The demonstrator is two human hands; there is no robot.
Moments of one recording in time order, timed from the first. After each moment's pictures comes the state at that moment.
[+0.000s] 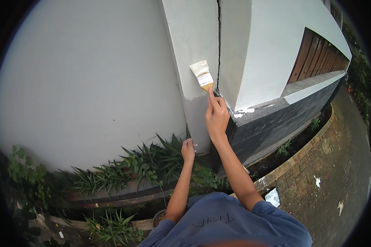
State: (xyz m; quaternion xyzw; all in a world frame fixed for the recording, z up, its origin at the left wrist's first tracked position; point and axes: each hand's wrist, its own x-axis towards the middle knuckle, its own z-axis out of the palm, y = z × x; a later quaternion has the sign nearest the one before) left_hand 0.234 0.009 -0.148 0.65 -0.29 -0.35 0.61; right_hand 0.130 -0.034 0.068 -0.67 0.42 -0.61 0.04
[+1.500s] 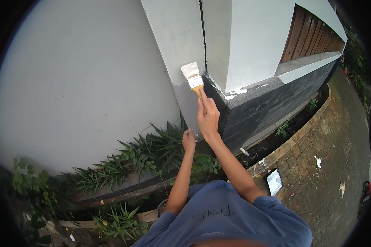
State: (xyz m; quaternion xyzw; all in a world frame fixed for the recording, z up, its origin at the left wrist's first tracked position) left_hand 0.213 0.022 -0.154 0.67 -0.28 -0.40 0.56; right_hand 0.124 0.003 0.030 -0.64 0.42 -0.62 0.17
